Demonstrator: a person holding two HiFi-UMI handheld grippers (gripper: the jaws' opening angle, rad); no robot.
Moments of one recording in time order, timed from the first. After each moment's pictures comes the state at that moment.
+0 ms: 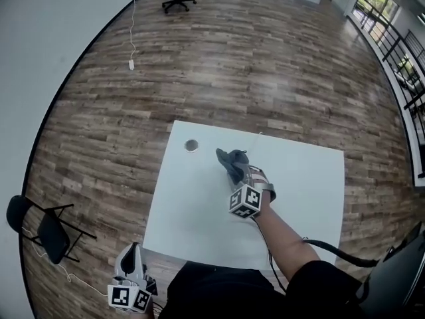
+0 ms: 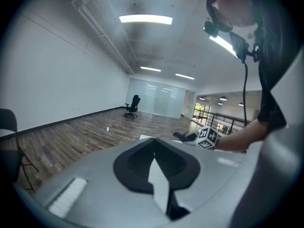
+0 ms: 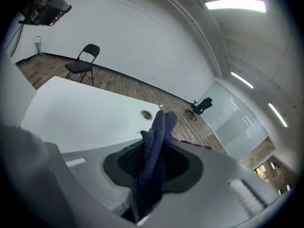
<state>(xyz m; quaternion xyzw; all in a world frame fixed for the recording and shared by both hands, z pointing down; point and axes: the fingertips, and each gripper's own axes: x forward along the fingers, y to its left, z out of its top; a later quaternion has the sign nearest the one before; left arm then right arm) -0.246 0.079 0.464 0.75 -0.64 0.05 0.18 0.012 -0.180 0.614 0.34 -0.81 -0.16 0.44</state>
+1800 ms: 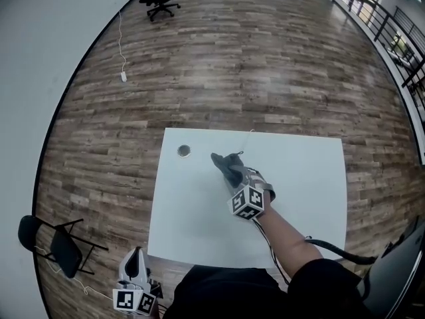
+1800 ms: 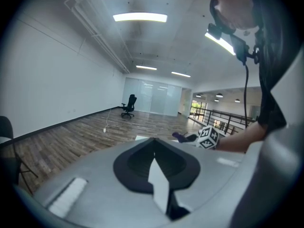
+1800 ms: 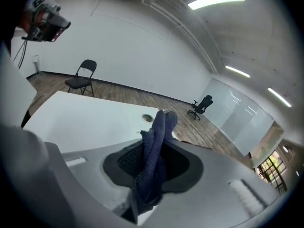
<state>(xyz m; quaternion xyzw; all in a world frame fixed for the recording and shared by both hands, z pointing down) -0.232 0.067 0.455 0.76 -0.62 0.07 0.17 0.020 -0.168 0.610 0.34 -0.85 -0.10 0.39</state>
